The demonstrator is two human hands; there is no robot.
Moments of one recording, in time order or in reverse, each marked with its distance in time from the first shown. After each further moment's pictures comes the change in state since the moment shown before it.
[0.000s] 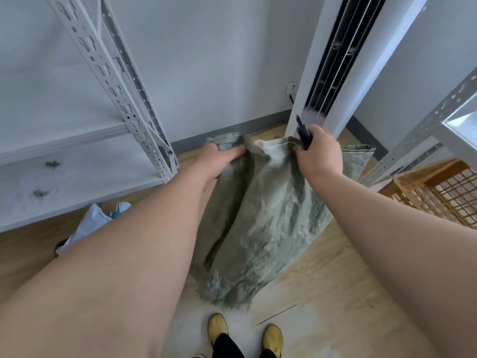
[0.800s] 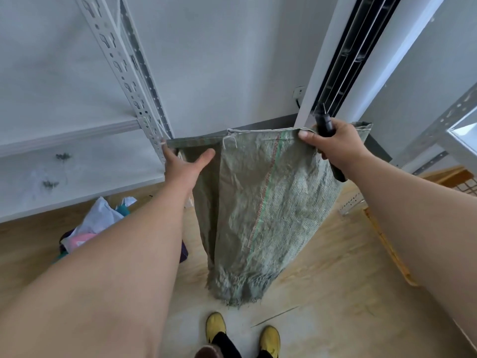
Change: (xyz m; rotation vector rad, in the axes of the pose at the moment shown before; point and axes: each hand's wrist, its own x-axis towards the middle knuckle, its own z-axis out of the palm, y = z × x) left_hand -0.009 -0.062 -0.053 -0.113 0.381 0.061; right_hand 0.005 -0.004 -0.042 0.550 -0.270 -0.003
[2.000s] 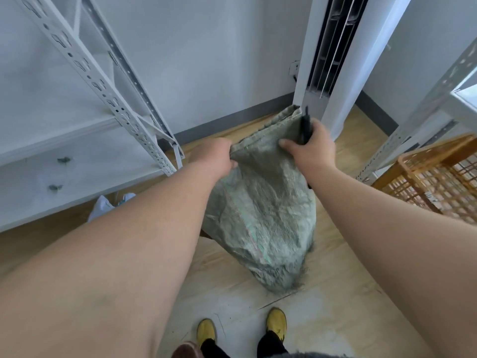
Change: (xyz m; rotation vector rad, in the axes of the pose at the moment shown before) left_hand -0.054 0.064 0.115 1.169 -0.272 0.378; right_hand -0.004 0.072 -0.005 -0.069 0.236 0.178
